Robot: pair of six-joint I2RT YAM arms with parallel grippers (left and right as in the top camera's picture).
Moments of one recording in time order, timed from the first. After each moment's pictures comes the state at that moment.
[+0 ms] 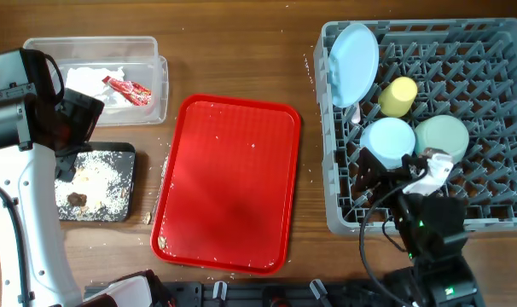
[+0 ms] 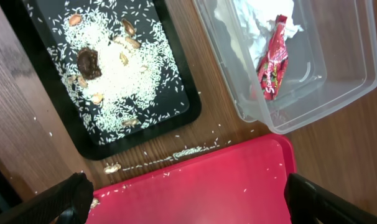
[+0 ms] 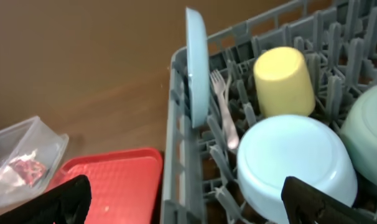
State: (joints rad) left arm 0.25 1.40 1.54 -1.36 -0.10 -0.93; right arm 0.23 0.34 0.36 -0.32 0.08 0.46
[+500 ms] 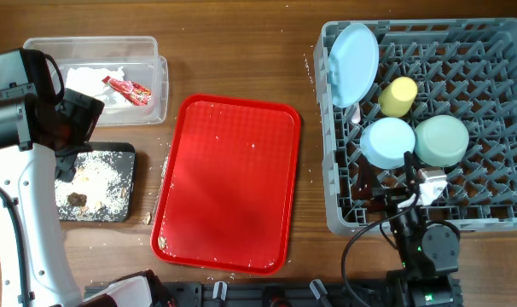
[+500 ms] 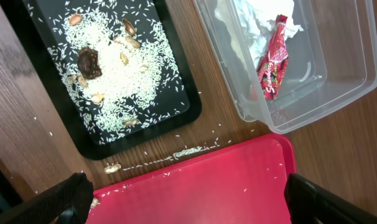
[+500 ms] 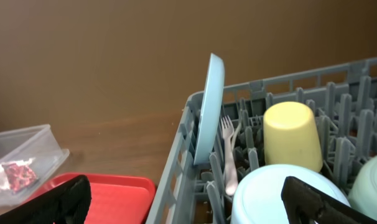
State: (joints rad) left arm 0.25 1.40 1.54 -1.36 -0.10 -0.93; right arm 0.12 0.07 0.05 0.01 -0.06 0.24
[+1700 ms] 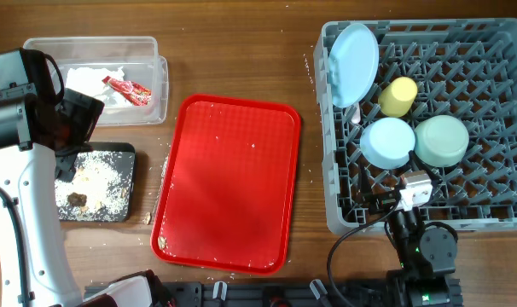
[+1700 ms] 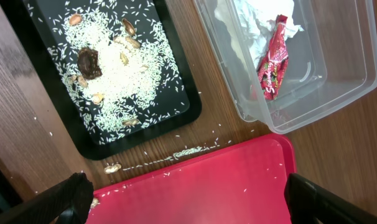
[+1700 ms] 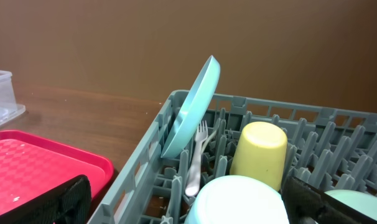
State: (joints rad) left arm 0.25 1.40 1.54 -1.36 -0.10 -0.93; right arm 0.10 0.02 0.01 0.00 -0.07 -0.08
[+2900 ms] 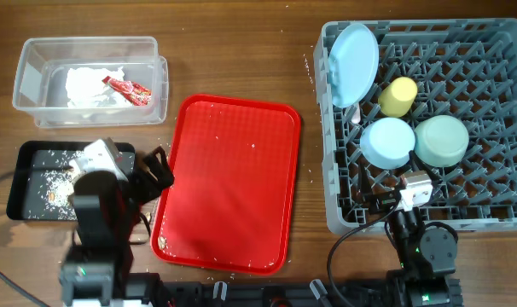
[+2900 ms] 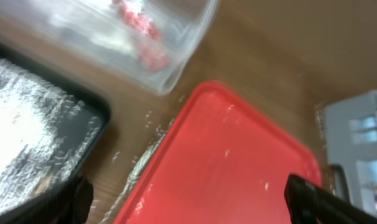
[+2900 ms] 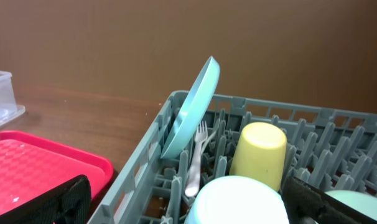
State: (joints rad) left arm 0.00 0.58 0.56 -0.56 0.01 -0.51; right arm 0.10 0.01 0.01 0.00 -0.07 -0.08
